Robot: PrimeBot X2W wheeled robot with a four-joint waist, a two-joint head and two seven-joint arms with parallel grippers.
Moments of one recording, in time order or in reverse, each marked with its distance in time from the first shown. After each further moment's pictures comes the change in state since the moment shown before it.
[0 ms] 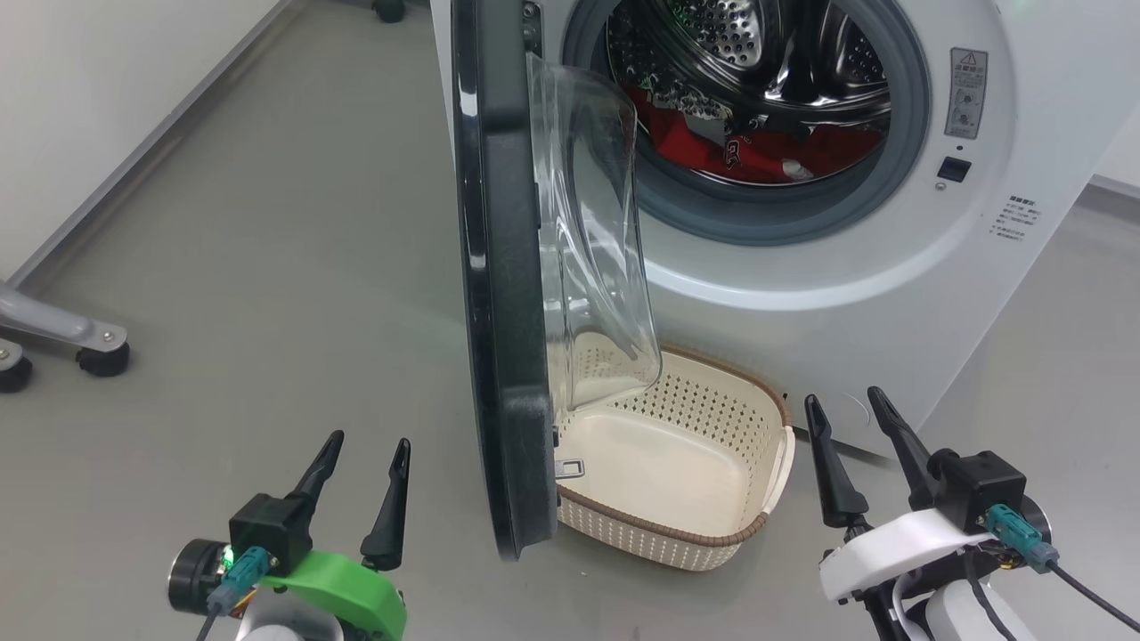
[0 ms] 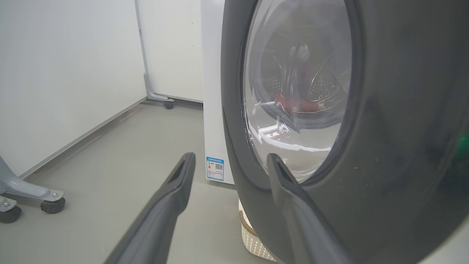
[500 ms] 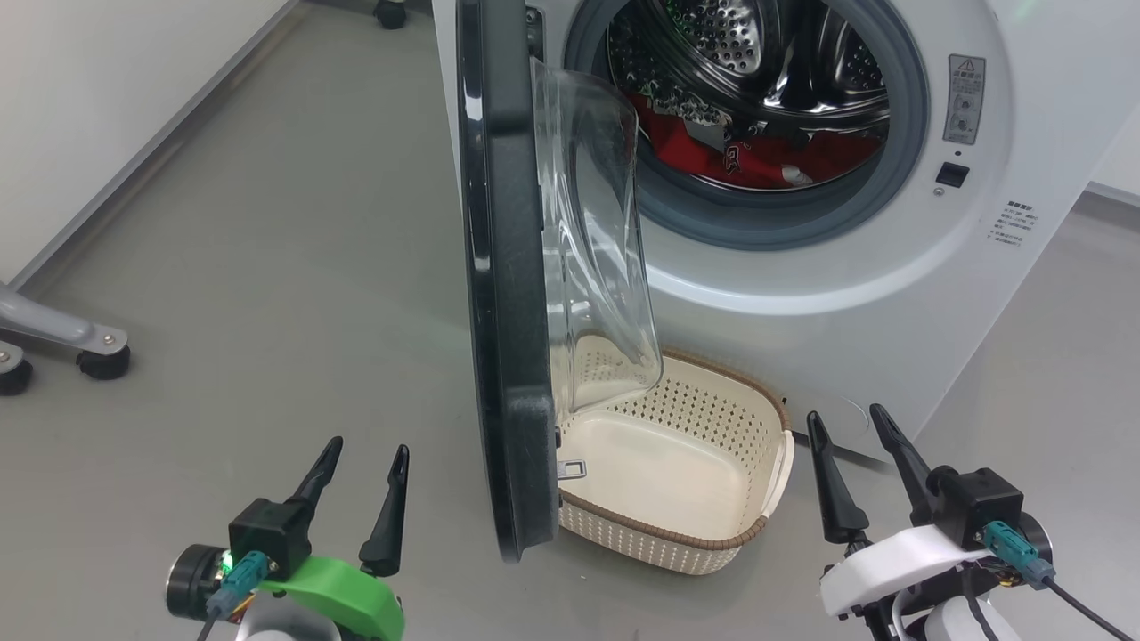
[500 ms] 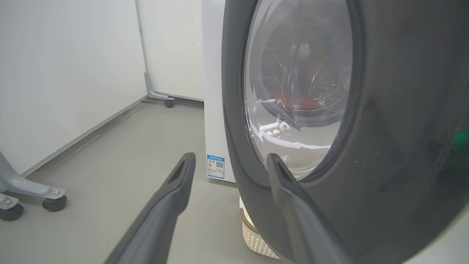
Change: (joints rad) left arm 0.010 0.006 -0.001 -0.003 0.000 0.000 0.007; right arm 0.033 0.030 -0.038 0.003 -0.047 0.020 0.000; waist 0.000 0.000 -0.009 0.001
